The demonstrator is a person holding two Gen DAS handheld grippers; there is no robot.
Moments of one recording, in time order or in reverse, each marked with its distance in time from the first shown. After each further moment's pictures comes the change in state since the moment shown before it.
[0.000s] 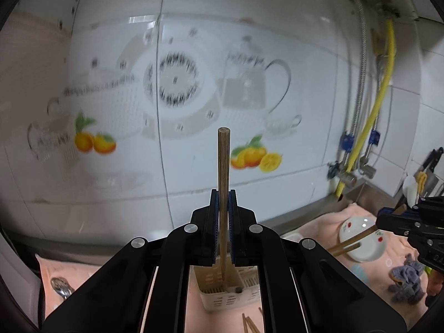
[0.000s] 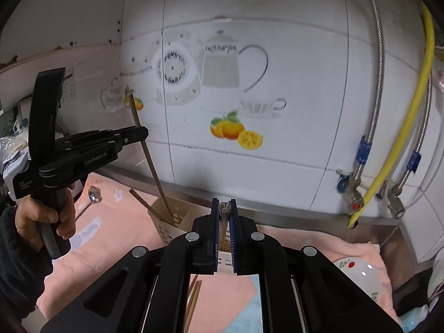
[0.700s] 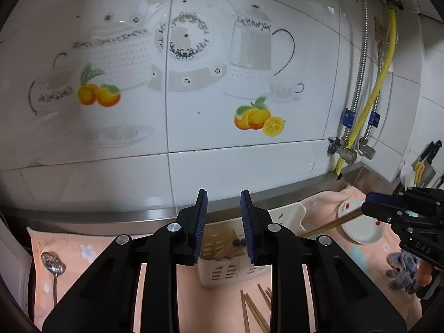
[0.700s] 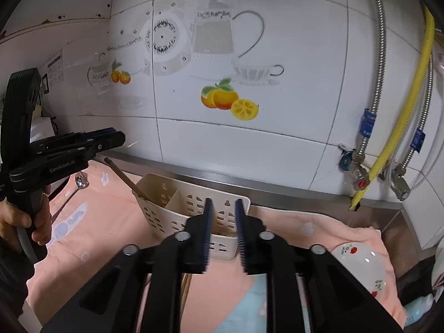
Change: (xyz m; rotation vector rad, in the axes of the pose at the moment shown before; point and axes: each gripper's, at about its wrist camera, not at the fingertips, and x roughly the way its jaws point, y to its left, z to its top) left arm -0.003 0.011 -0.039 -0.031 0.070 -0.023; right arm 0.020 0.000 -0.025 0.006 0.049 -0.053
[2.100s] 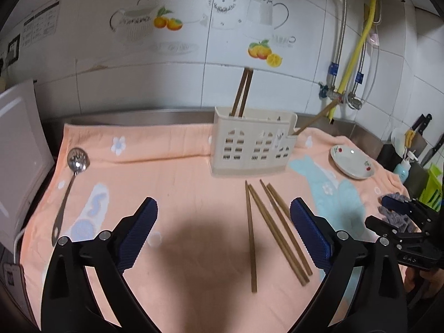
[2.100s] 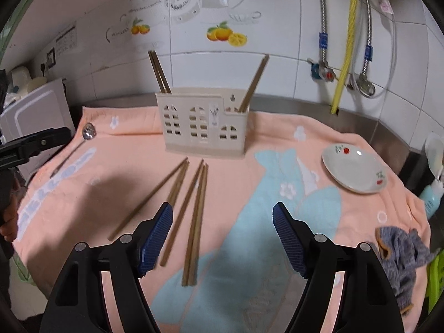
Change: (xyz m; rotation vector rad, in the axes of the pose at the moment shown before) left arm -0.122 0.008 -0.167 -0.086 0.099 0.054; right arm -0.072 0.056 -0.191 0.090 0.066 -0.082
